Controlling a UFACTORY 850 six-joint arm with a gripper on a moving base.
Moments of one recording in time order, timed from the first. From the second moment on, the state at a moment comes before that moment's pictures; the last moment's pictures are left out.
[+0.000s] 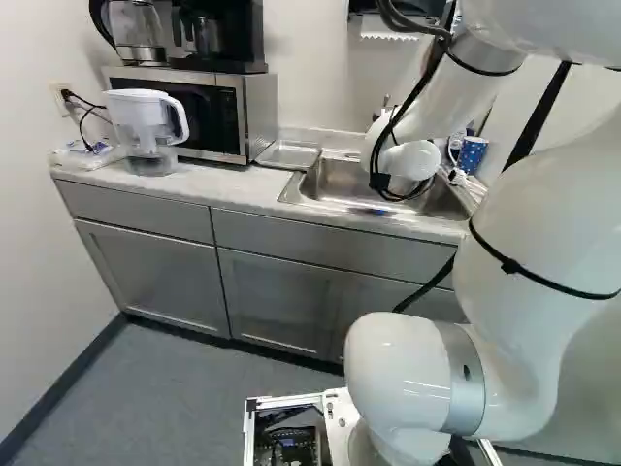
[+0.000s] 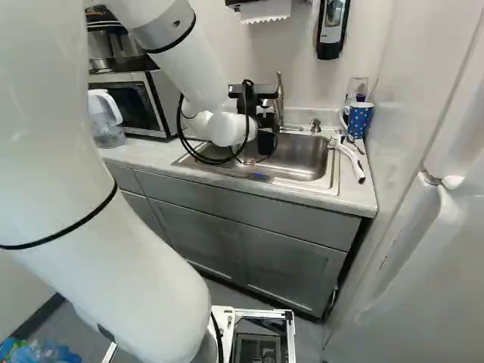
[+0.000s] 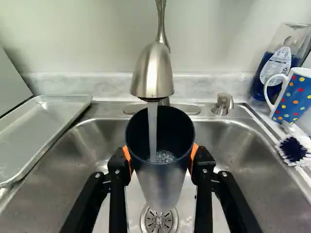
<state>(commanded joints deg) -16.2 1.1 -37.6 0.0 33.2 0.0</state>
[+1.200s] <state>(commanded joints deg) -16.2 1.1 -37.6 0.0 33.2 0.0</state>
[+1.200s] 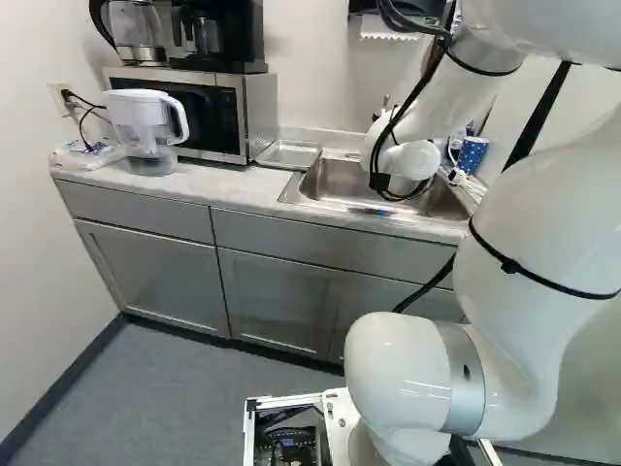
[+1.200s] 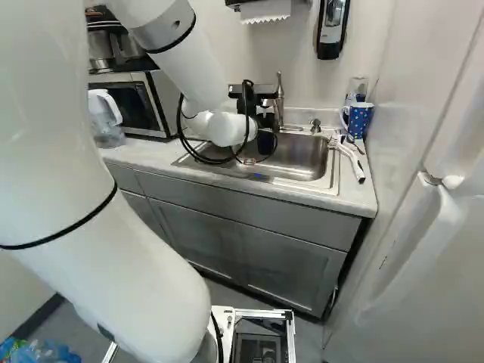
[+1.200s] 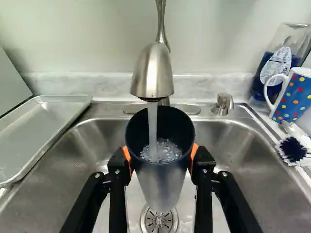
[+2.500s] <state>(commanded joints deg) -16.2 1.1 -37.6 0.0 33.2 0.0</state>
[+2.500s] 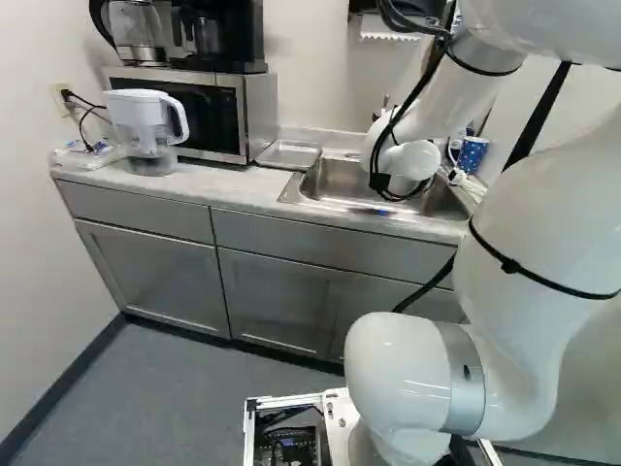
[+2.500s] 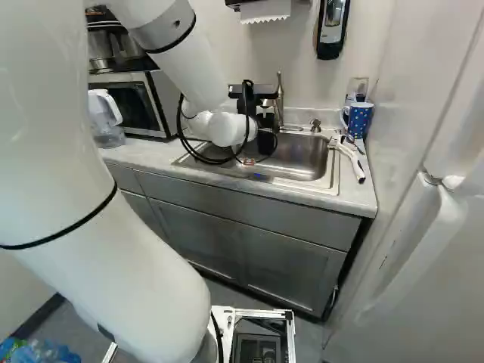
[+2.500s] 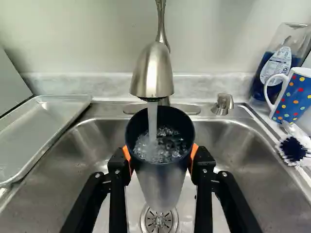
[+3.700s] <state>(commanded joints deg) -15.6 1.1 -37.6 0.0 33.2 0.0</state>
